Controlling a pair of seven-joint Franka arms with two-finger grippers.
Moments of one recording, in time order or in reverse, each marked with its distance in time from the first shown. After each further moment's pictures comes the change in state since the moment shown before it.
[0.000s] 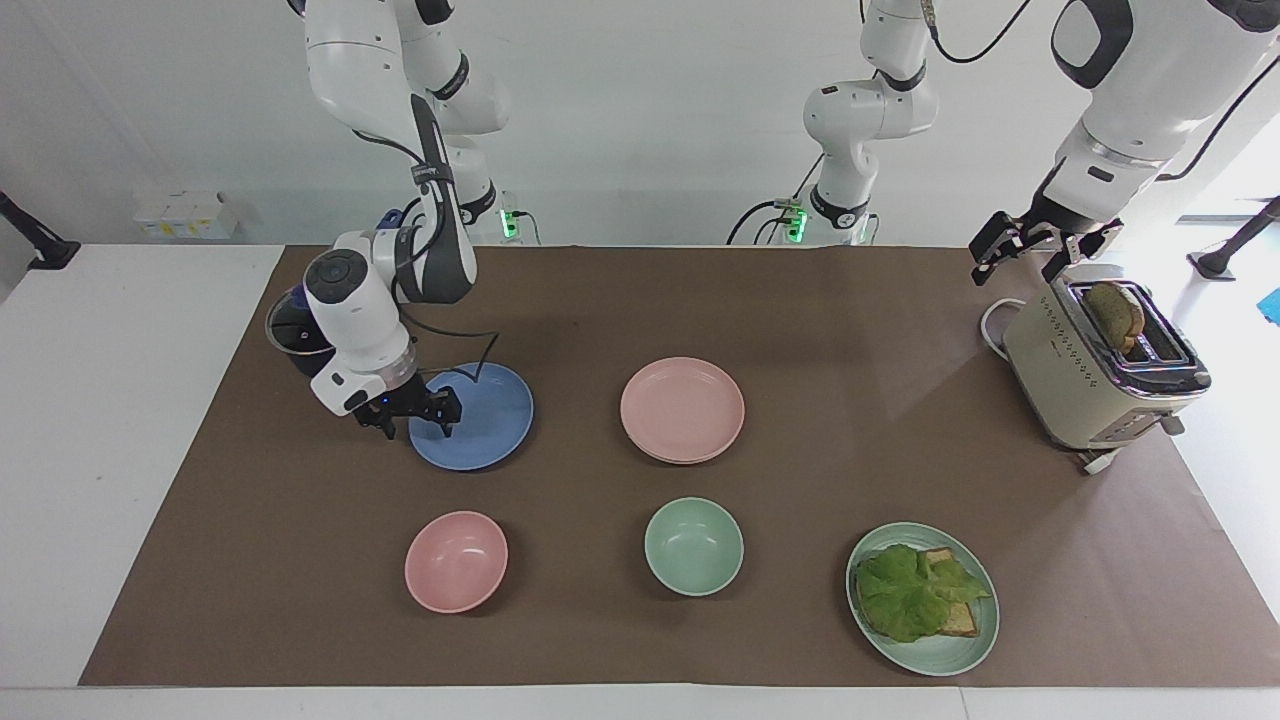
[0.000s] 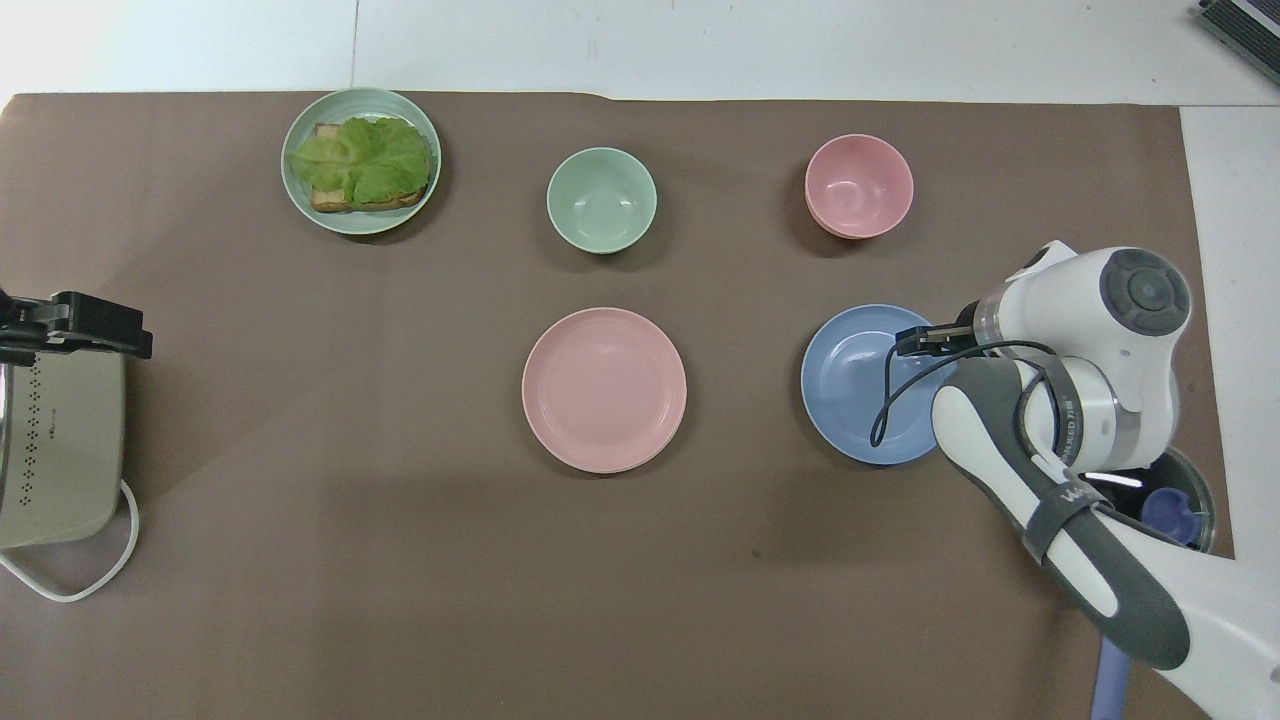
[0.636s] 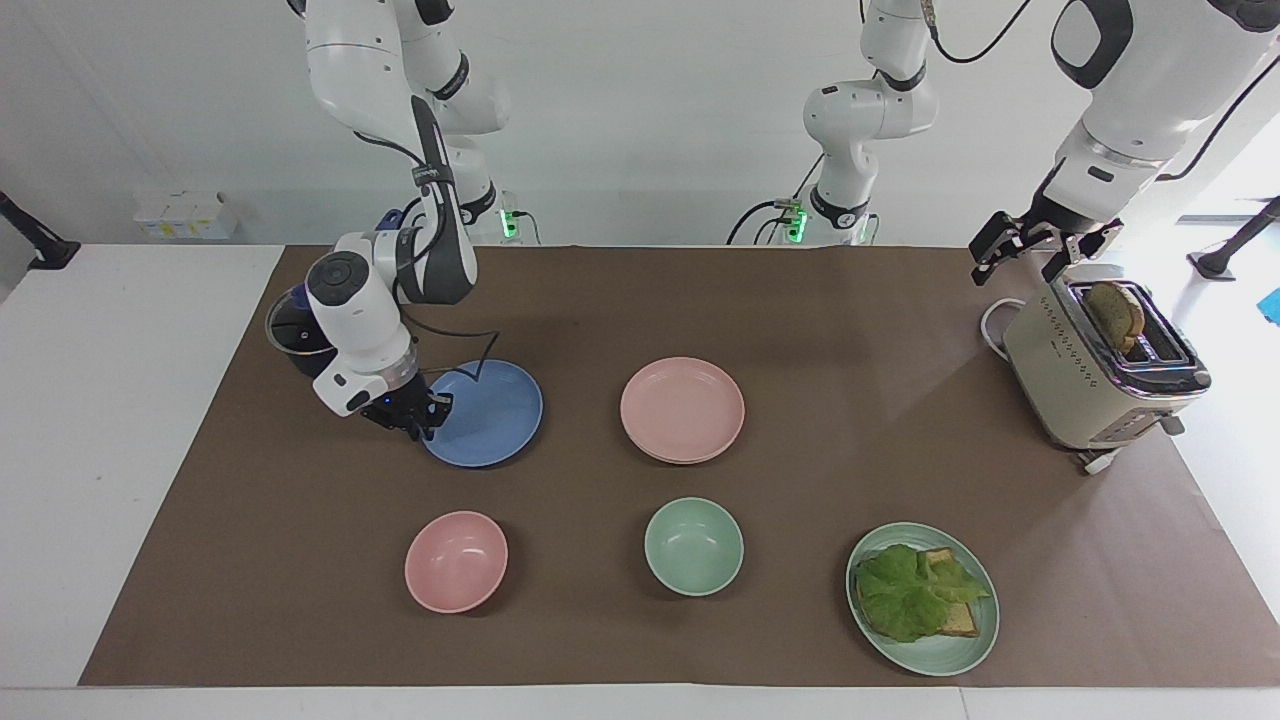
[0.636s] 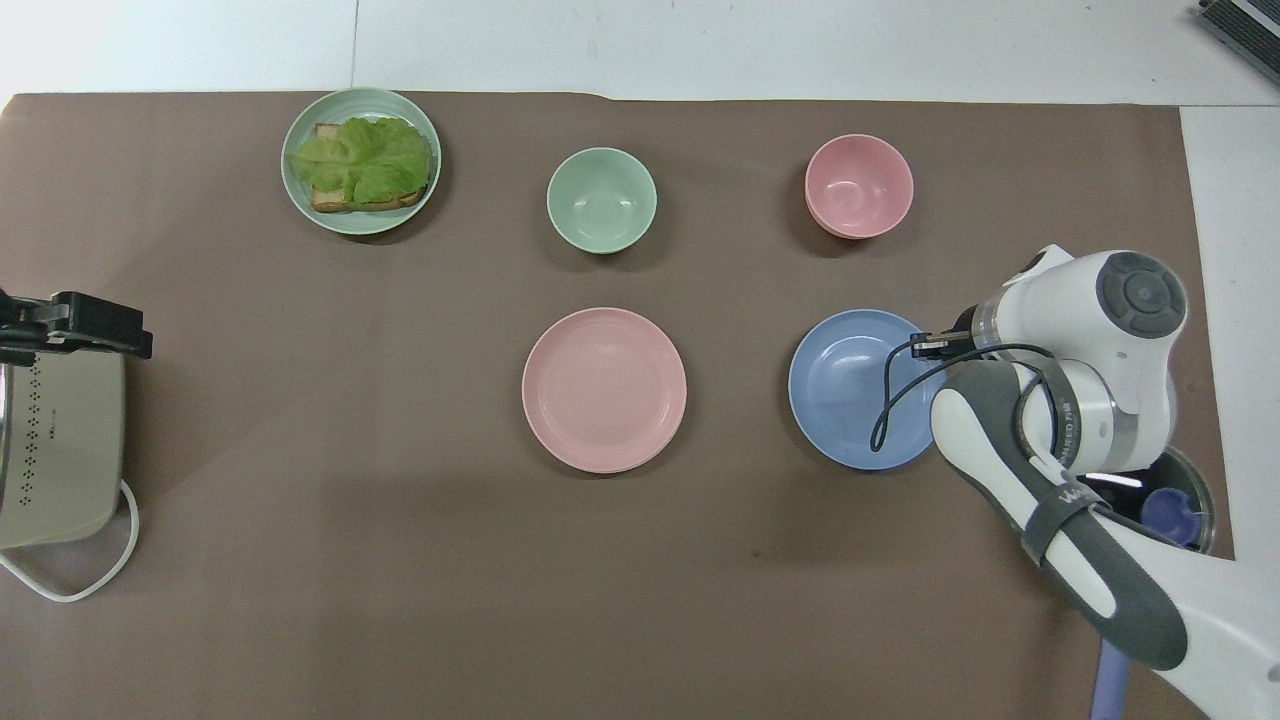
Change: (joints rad) left arm 0.000 0.000 0.000 0.000 0.000 0.000 0.000; right arm 0.000 0.000 0.000 -0.010 0.000 -0.002 -0.012
